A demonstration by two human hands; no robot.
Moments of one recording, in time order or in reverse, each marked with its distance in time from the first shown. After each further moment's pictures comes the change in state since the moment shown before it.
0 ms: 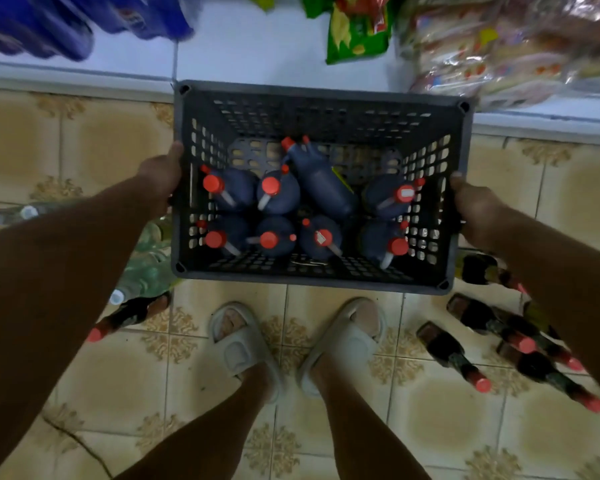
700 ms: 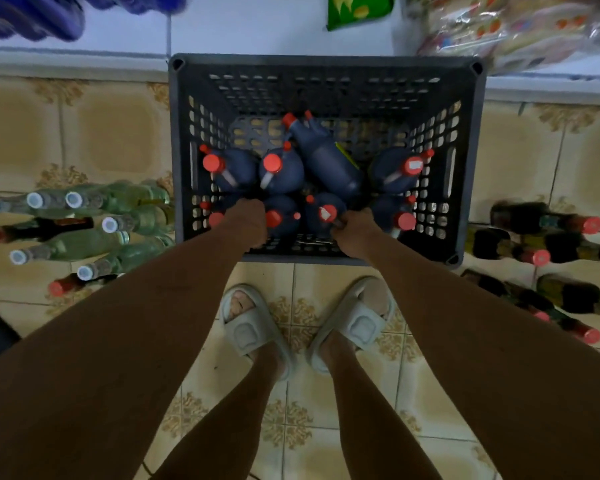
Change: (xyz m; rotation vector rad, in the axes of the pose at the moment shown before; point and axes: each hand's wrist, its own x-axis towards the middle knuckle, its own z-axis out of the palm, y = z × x) left_hand -0.047 -0.055 0.102 1.073 -0.395 0.326; right_hand -0.050 0.058 0.140 -0.959 -0.444 -0.356
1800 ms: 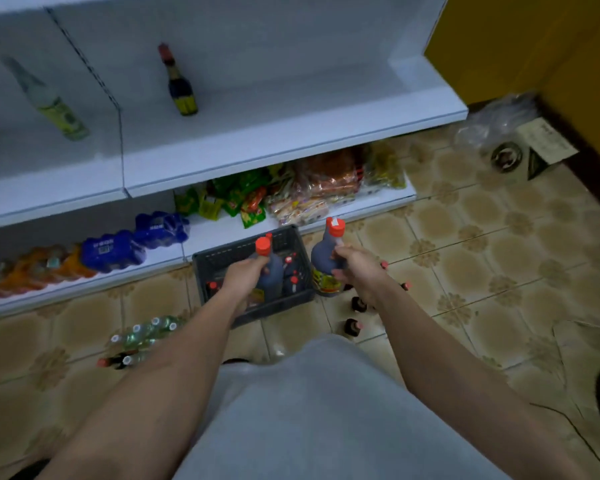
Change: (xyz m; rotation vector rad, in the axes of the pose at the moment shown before) left_hand -0.570 0.126 -0.137 -1.052 0.248 0.195; right_hand -0.609 -0.005 -0.126 1.410 0.543 -0.053
